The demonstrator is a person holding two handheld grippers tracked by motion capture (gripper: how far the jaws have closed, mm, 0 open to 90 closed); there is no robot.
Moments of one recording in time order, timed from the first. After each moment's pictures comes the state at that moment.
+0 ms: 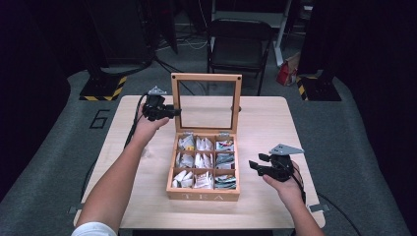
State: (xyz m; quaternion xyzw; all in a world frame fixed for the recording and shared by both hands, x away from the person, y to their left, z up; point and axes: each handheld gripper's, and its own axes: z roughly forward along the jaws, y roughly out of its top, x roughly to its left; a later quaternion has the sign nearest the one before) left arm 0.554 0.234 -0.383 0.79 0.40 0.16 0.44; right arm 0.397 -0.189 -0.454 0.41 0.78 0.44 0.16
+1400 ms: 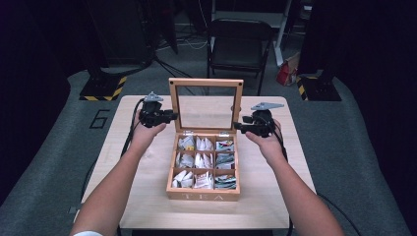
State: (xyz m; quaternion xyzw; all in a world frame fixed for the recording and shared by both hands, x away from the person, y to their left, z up) left arm 0.530 0.240 -0.386 0.79 0.40 0.17 0.44; right arm 0.507 -0.139 -0.390 0.40 0.78 0.46 0.16
